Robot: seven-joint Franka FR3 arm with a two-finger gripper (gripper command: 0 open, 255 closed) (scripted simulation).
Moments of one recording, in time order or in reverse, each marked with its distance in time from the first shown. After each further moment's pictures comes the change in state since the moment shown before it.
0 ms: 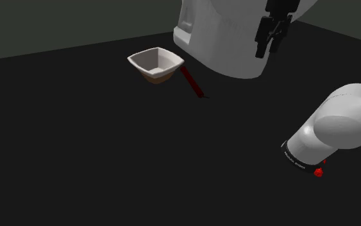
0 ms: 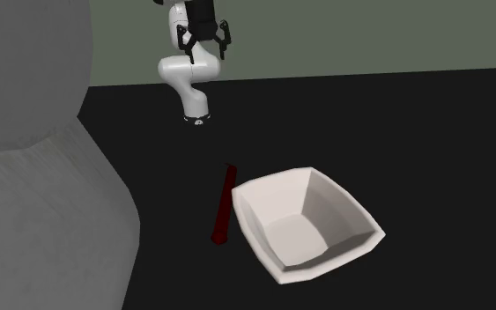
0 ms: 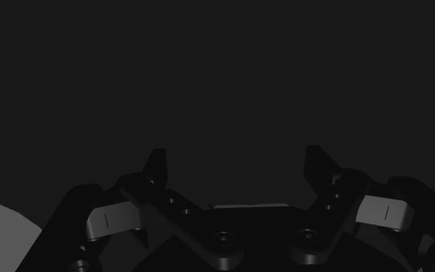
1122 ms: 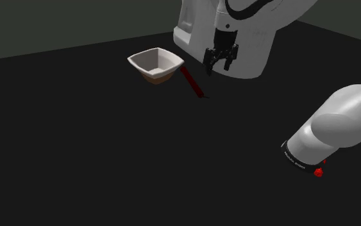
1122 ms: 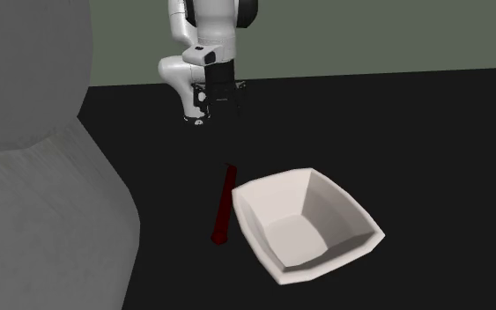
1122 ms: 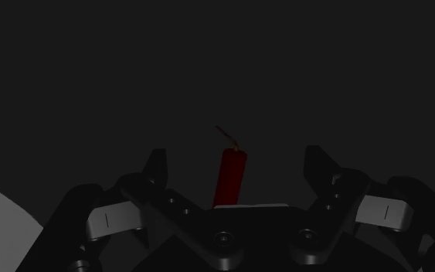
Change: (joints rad) arm -0.061 0.428 0.108 -0.038 -0.015 0.563 0.181
